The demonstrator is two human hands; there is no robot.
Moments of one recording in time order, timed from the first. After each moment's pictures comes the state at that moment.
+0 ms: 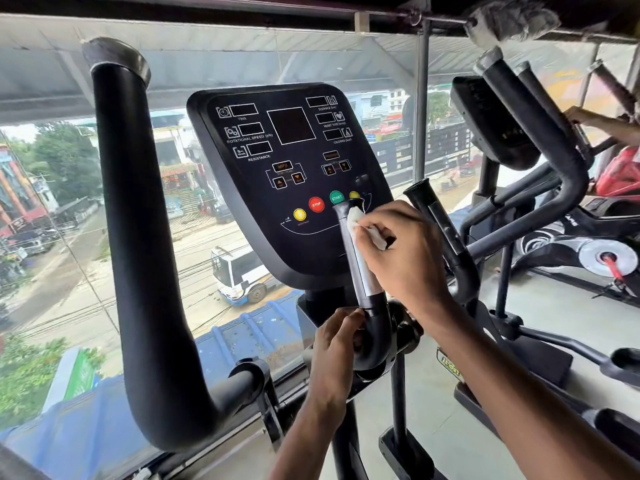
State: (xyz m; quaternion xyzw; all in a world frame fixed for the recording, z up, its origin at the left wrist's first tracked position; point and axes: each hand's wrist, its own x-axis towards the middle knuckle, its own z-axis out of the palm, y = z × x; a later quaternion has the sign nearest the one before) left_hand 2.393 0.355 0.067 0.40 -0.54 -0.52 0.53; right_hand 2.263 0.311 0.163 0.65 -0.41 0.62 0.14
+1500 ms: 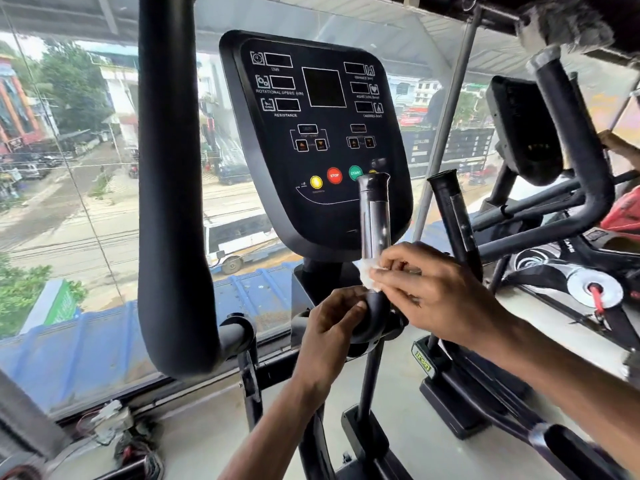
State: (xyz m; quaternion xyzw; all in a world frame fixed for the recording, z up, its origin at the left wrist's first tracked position) left_hand 2.399 0.375 0.063 0.37 -0.54 -0.50 0.56; right_hand 2.217 0.355 0.134 0.87 -0.29 0.34 0.21
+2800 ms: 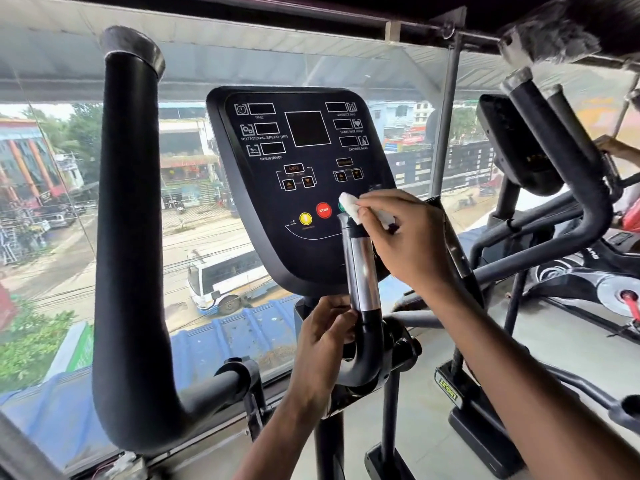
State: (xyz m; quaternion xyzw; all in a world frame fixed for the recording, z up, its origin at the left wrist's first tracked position) left_hand 2.390 0.351 0.089 0.37 -0.54 -0.49 0.58; right_hand 2.243 0.283 0.193 0.69 -0.34 0.63 0.13
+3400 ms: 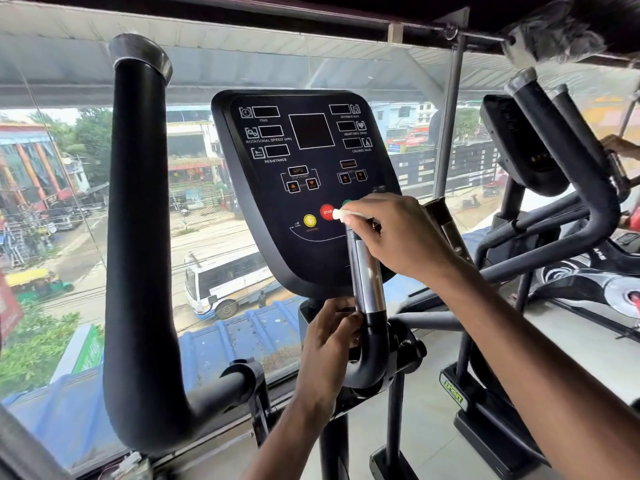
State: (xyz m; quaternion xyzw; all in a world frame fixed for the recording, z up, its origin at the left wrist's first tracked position) left_hand 2.390 0.353 0.089 0.38 -0.54 -0.48 0.57; right_hand 2.247 0.274 0.213 0.82 -0.35 0.45 0.11
